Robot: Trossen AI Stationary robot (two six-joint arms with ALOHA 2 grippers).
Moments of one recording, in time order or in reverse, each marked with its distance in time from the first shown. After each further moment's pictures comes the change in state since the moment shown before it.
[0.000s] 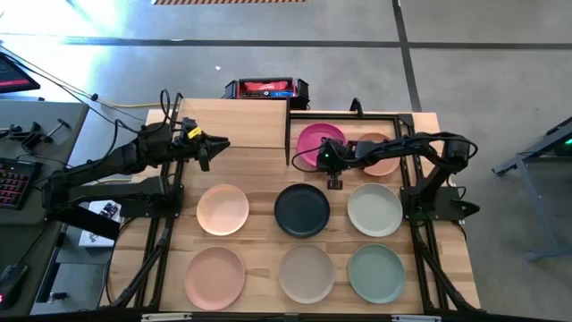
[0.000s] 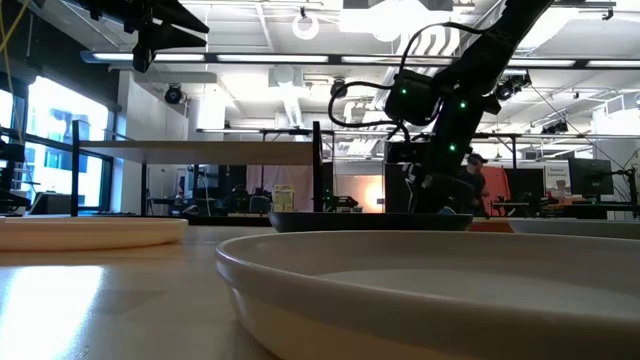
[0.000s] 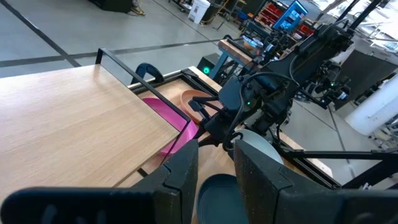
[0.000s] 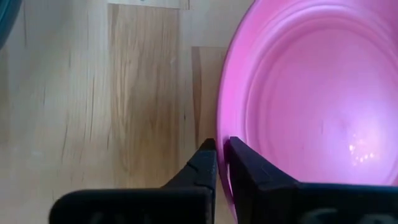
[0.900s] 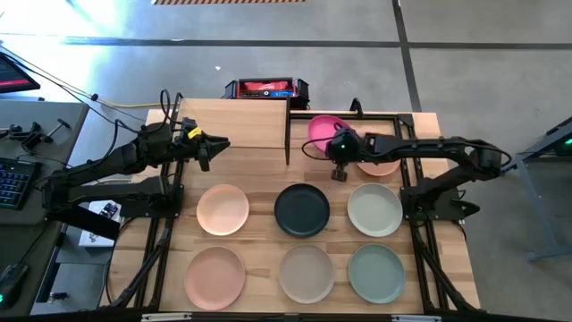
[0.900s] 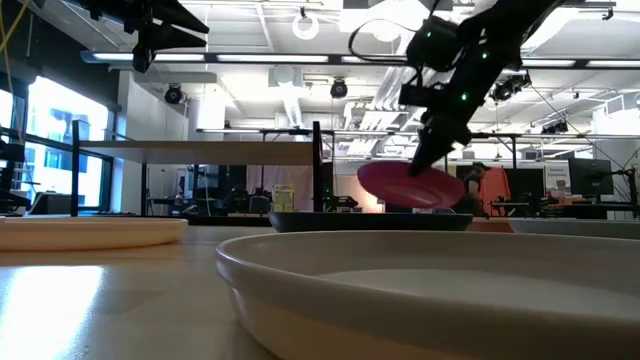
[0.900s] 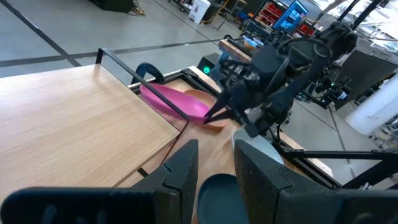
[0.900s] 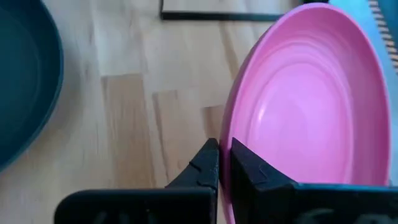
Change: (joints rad) left arm 0.000 0.000 0.000 -0.001 0.000 0.000; right arm 0.000 -0.294 0.000 -0.090 0.066 0.093
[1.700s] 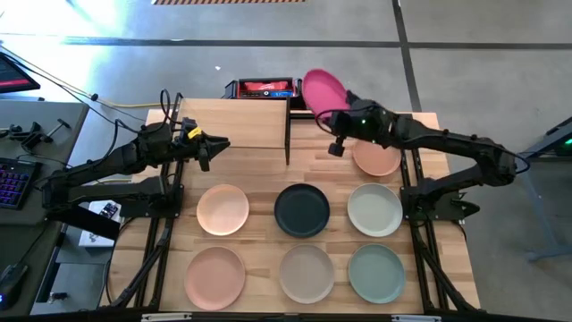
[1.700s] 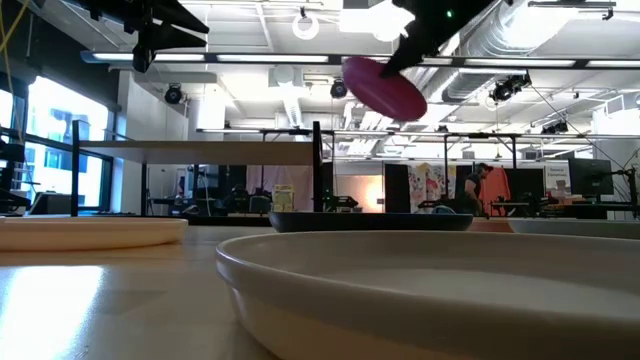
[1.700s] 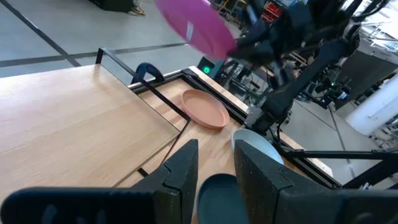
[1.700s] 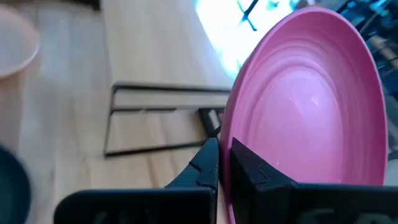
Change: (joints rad) left arm 0.000 0.000 0.000 0.000 0.000 0.004; right arm -0.007 -0.131 0.301 -0.007 0.073 -0.119
